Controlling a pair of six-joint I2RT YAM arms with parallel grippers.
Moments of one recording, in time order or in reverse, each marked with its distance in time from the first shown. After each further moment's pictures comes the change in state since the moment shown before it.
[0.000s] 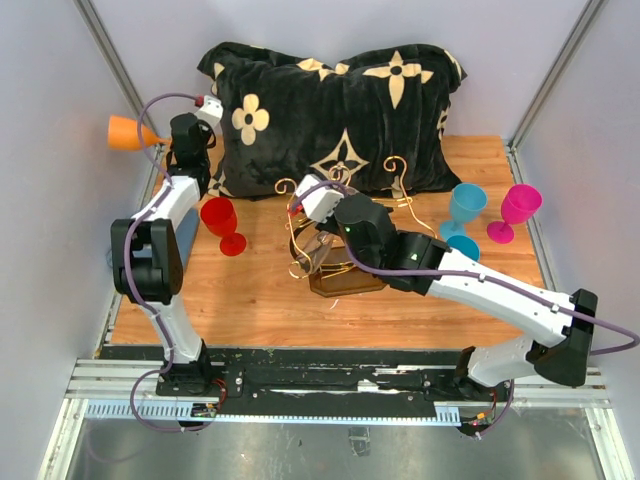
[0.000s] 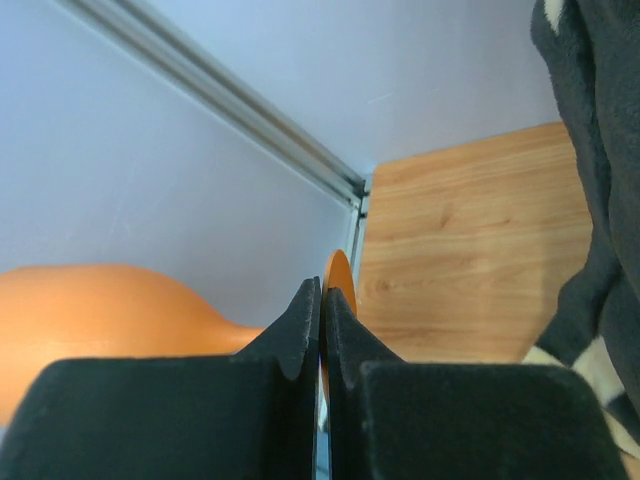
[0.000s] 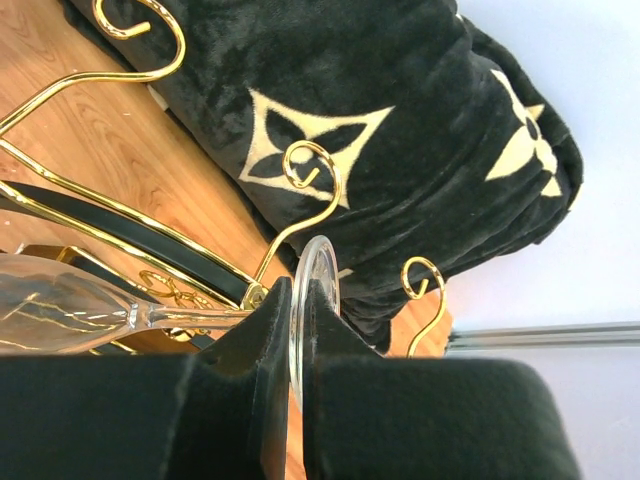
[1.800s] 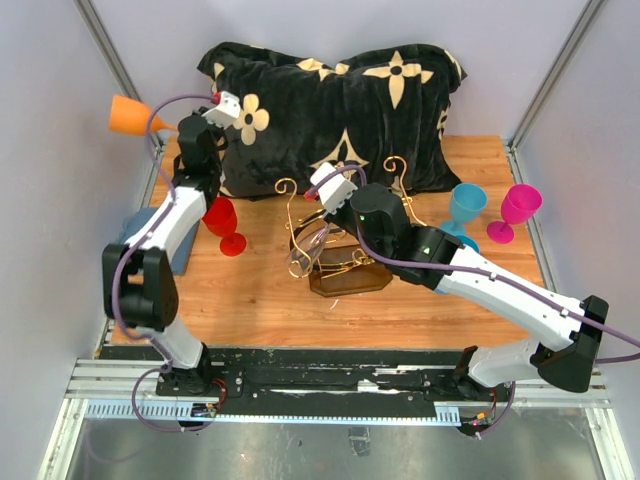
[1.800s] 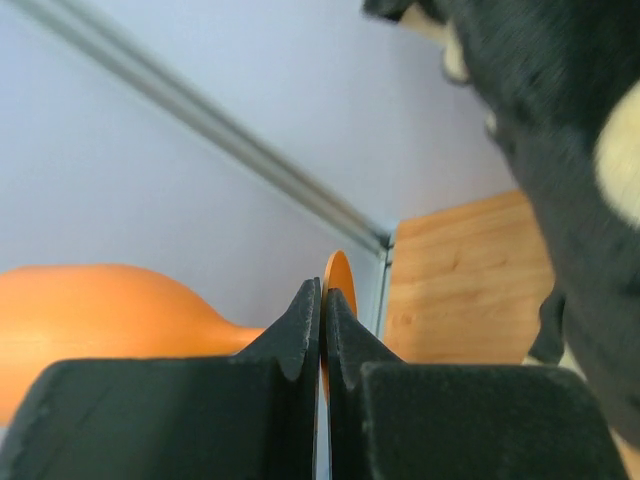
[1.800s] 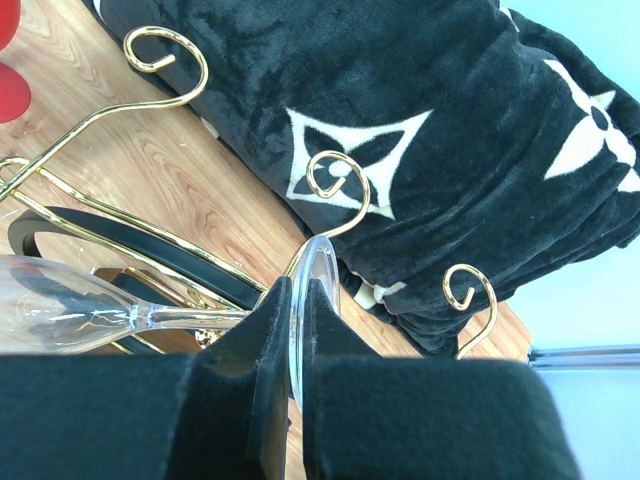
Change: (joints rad) left arm -0.121 -0.108 -0.045 0.101 -0.020 0.144; right arm -0.086 -0.041 -0.014 -0.014 -0.178 0.153
